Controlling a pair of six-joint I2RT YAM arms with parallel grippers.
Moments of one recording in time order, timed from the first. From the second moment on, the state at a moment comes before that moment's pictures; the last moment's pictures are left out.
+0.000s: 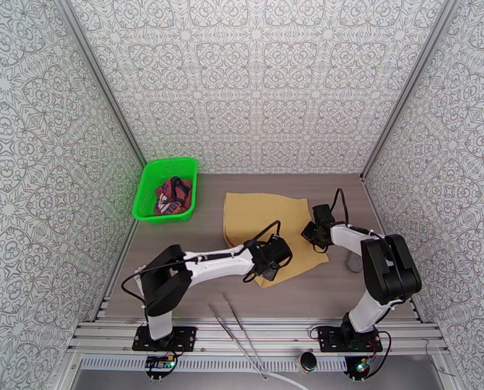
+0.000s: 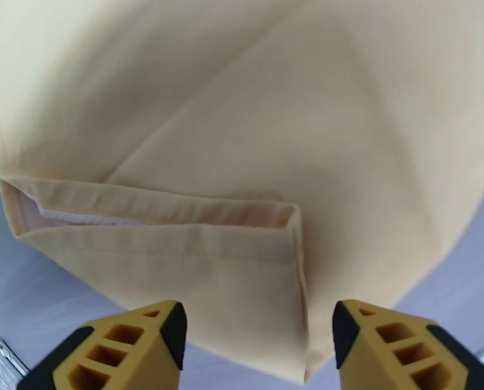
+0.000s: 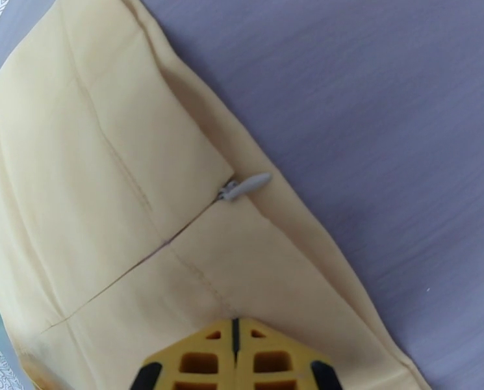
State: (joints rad) left arm -1.08 1.91 1.33 -0.73 -0.29 -0.56; right arm 0.19 1.71 0.91 -0.28 -0.05 0.82
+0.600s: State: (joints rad) left arm -1.08 1.87 1.22 -0.75 -0.44 -0.73; right arm 0.18 1.69 0.86 -0.21 -0.10 0.84
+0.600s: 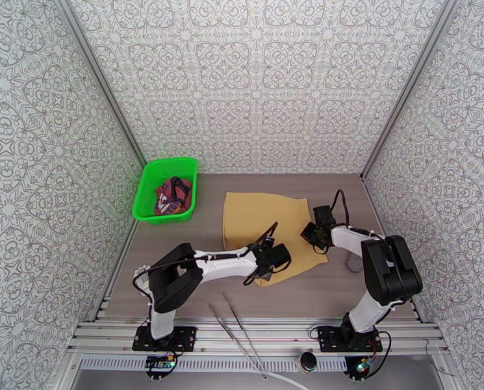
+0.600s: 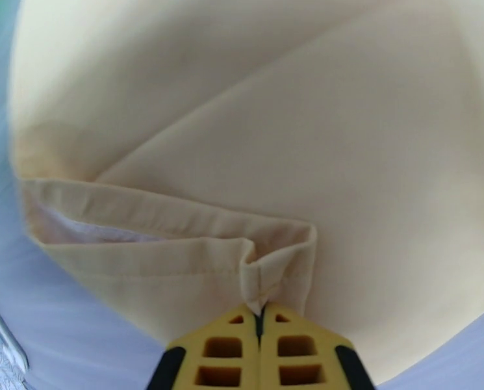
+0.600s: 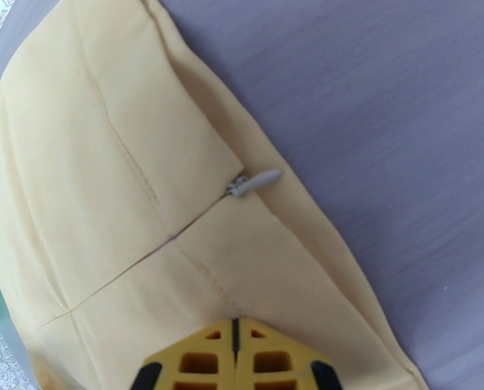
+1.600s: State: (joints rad) left arm -0.73 1.34 0.75 -0.80 -0.54 -1.00; right arm 0.45 1.50 0.99 -0.43 -0.04 0.59
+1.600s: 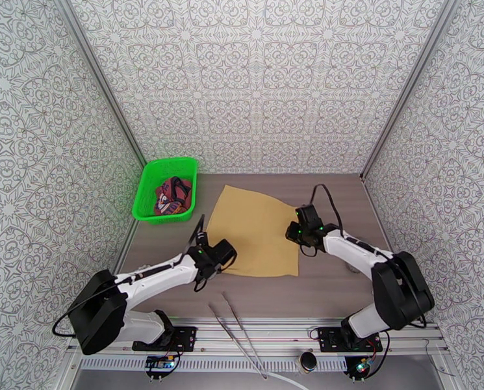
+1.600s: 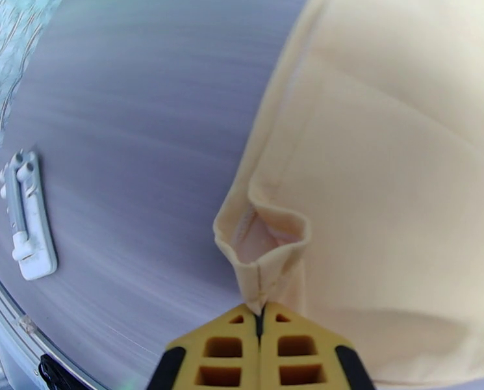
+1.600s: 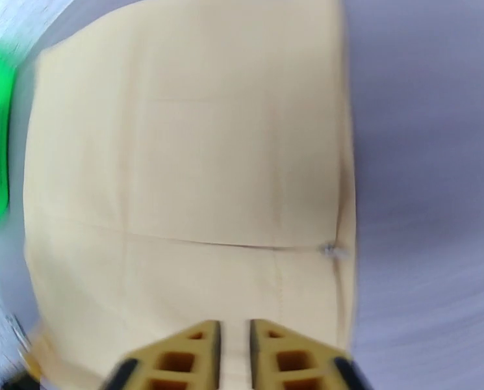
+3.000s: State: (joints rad) left arm -0.24 1.13 0.70 -0.74 -0.18 -0.86; right arm 1.07 1.65 1.00 -0.76 0.18 -0.06
